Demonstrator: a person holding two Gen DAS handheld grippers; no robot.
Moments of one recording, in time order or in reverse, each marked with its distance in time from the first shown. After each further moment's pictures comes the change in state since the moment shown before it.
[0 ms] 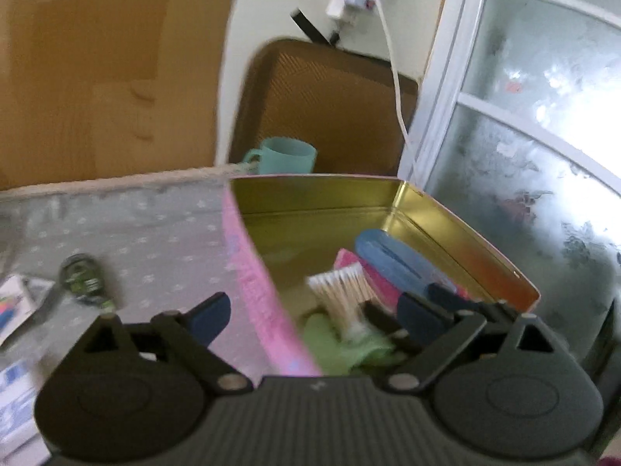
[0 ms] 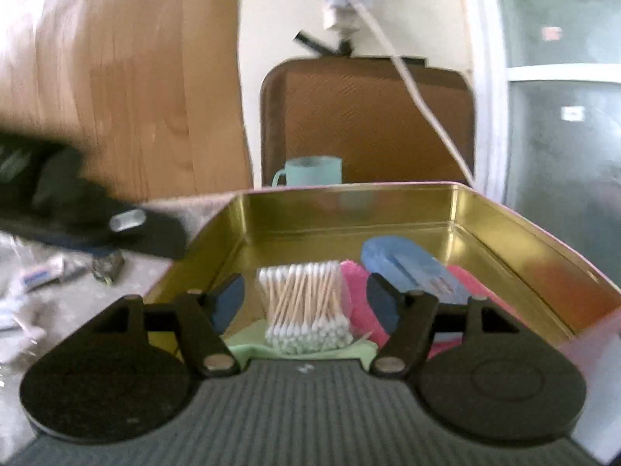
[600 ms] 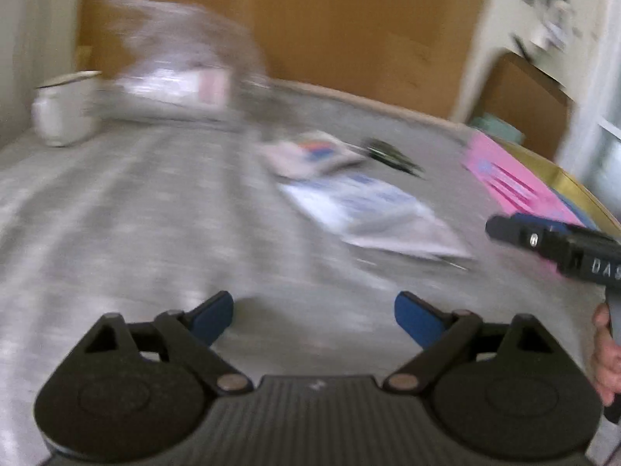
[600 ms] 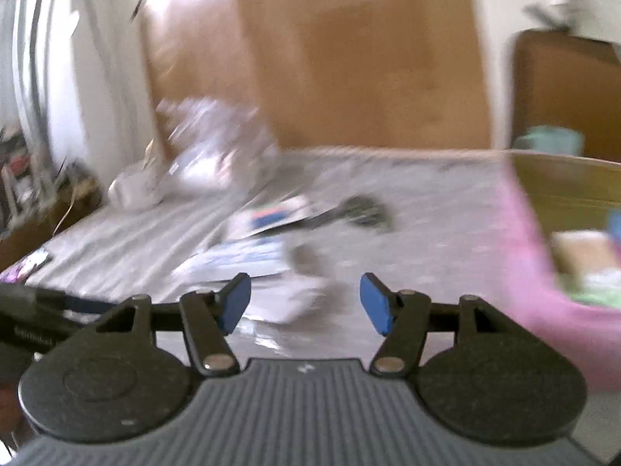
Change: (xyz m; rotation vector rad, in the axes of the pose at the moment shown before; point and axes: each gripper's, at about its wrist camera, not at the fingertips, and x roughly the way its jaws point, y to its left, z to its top) left arm -0.152 0.179 -0.133 -0.264 0.015 0.394; right arm -0.041 0.125 -0.012 -0.045 0.103 0.488
